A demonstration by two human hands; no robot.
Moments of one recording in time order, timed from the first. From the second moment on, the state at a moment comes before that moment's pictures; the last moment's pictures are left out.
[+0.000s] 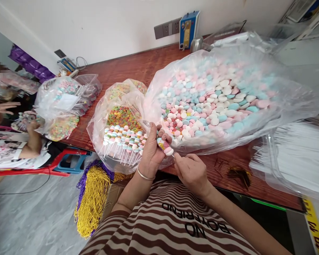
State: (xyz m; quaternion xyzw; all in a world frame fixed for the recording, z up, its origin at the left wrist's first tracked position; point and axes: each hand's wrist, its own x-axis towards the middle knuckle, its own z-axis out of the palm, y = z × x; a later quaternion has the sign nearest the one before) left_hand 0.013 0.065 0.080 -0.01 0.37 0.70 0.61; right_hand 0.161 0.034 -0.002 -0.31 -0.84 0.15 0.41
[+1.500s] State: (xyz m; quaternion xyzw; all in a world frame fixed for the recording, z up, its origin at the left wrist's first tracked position) left_hand 0.013 0.036 0.048 0.29 0.59 0.55 0.51; right_hand 0.151 0.040 0.016 -0.42 -0.68 0.40 0.45
